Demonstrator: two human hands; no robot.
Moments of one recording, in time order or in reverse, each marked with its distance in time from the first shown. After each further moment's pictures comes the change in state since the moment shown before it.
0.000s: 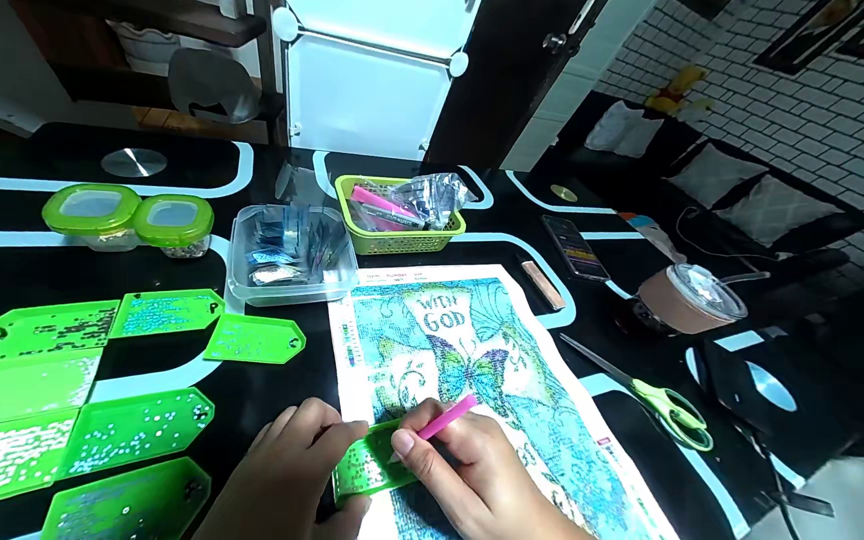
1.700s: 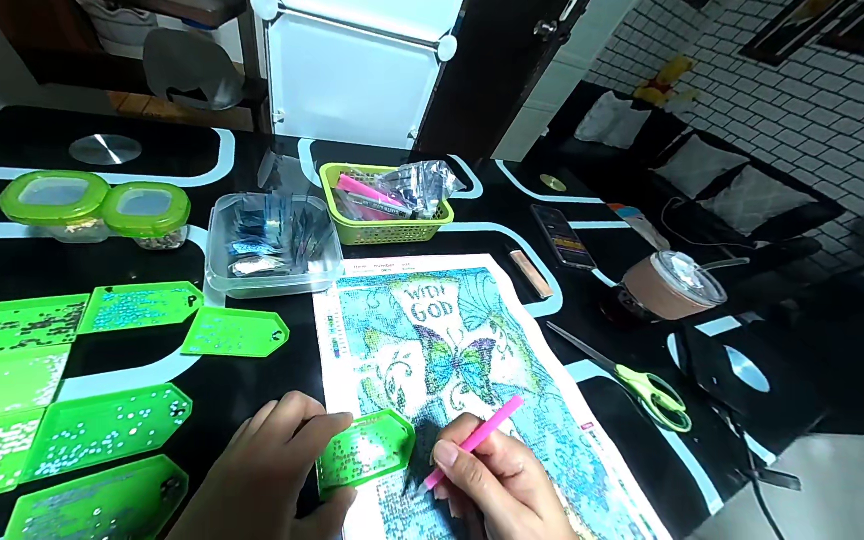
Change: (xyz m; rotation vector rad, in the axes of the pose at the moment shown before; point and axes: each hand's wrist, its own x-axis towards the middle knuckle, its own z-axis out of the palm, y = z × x) left_hand 0.000 0.001 -0.001 -0.014 -0.015 -0.006; right_hand -0.041 -0.014 -0.012 0.417 0.137 0.274
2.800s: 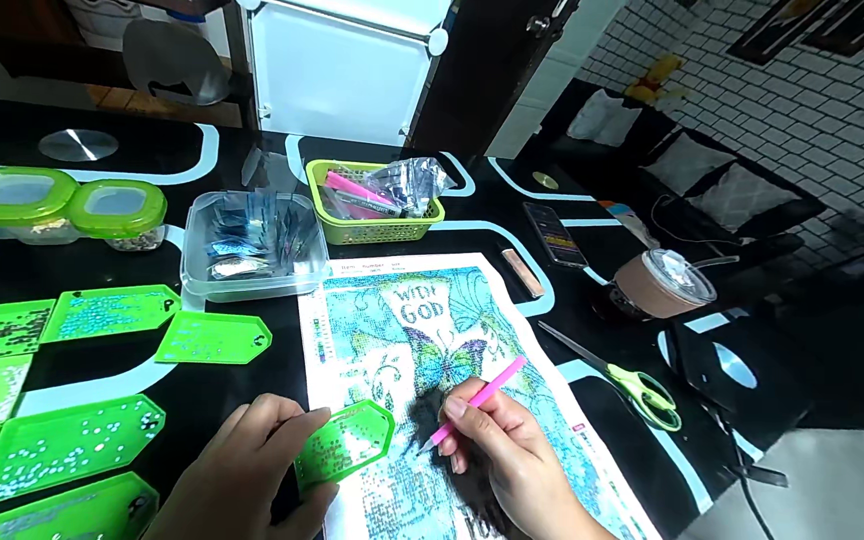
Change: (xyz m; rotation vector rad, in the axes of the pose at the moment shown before) left_hand 0.003 -0.001 -0.003 0.022 -0.003 -0.046; right_hand 0.019 0.010 -0.021 0.148 0.122 0.062
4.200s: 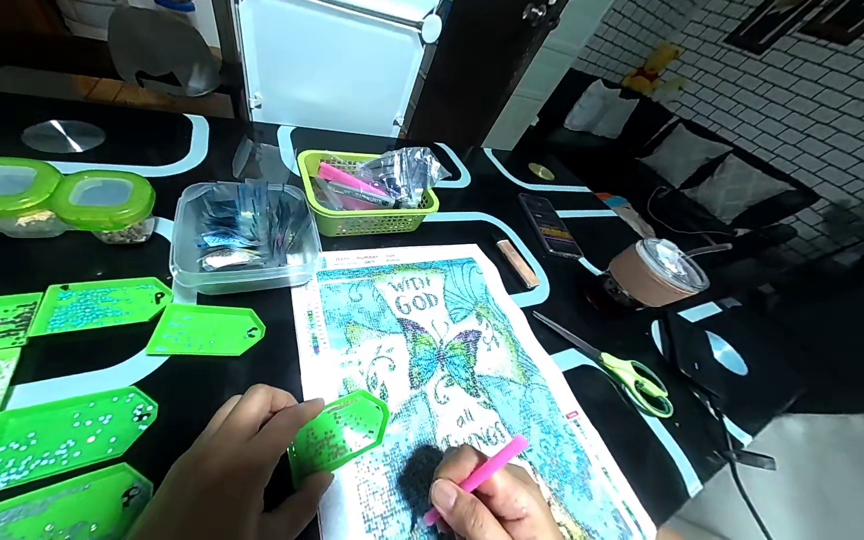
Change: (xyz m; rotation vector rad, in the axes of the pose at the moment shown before) left_hand -0.001 -0.001 0.001 0.031 0.019 0.022; right_hand -0.045 0.000 0.008 -0.288 -0.170 -0.184
